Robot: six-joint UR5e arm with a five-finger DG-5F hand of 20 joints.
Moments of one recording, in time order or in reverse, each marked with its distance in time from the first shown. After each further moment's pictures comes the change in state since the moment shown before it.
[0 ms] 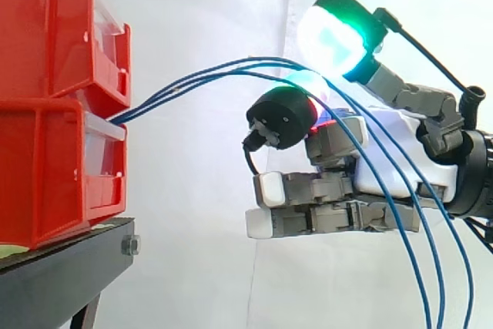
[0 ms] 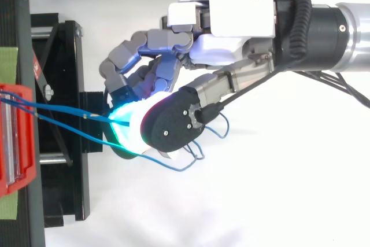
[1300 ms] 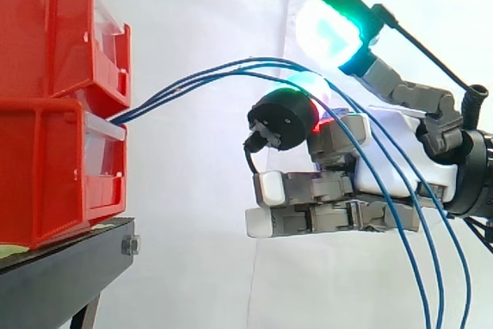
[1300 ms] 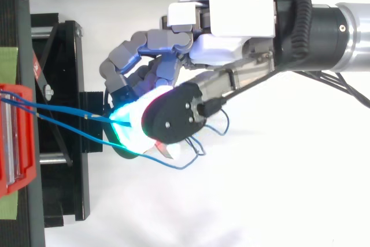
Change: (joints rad) arm 0.000 0.000 0.000 0.002 0.000 0.000
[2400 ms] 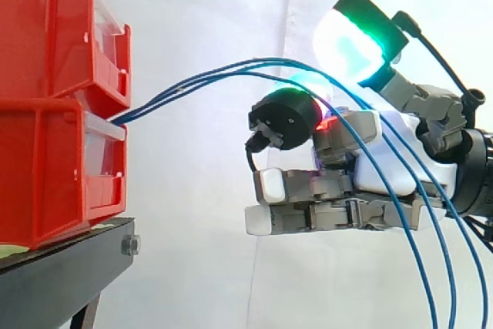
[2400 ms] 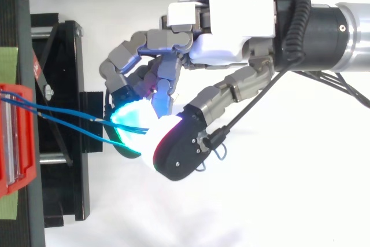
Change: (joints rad) arm 0.000 0.000 0.000 0.005 0.000 0.000
